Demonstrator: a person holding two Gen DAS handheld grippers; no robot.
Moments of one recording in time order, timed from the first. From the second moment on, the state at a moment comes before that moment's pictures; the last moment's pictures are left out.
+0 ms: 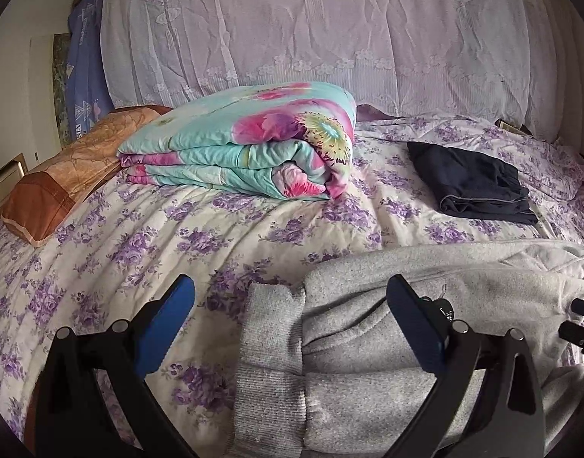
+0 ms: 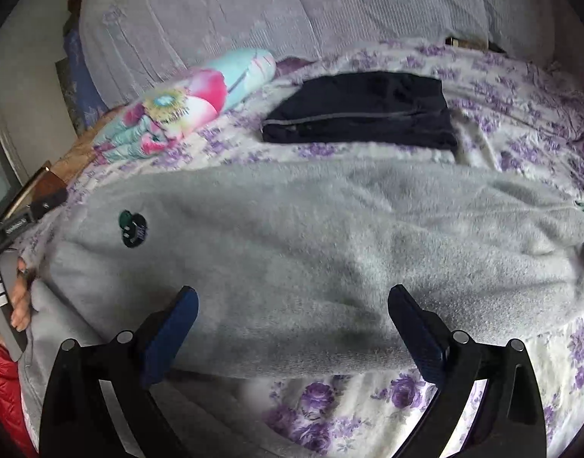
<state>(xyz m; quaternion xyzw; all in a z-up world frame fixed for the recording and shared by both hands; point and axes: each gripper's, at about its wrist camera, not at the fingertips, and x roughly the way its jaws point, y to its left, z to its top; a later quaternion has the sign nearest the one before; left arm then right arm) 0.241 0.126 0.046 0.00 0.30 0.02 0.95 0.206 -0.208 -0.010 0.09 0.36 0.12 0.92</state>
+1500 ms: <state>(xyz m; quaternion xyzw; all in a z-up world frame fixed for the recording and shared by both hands) 0.265 0.138 0.025 -0.09 0.37 -0.13 0.91 0.301 -0.202 0.017 -0.18 0.35 0.16 0.91</state>
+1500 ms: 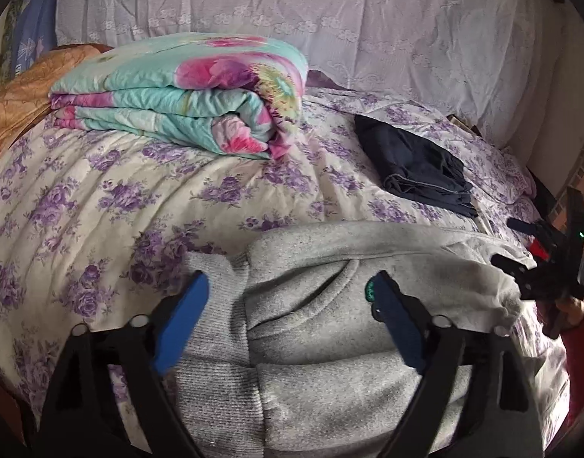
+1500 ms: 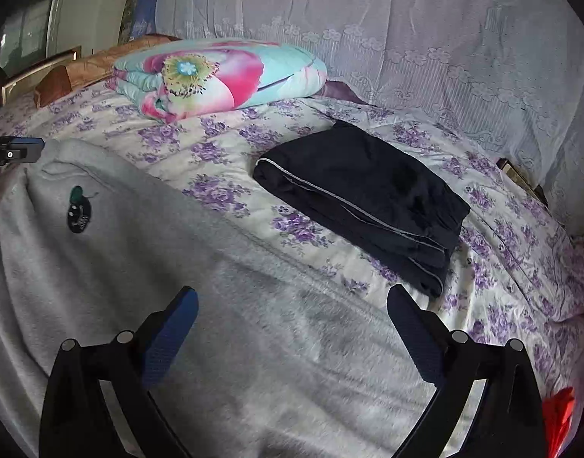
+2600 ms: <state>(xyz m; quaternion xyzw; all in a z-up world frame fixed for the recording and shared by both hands) 0.255 0.179 0.028 -0.25 0.34 -0.22 0.88 0.147 -0.187 0.079 -0.29 0.25 0.12 0.92</state>
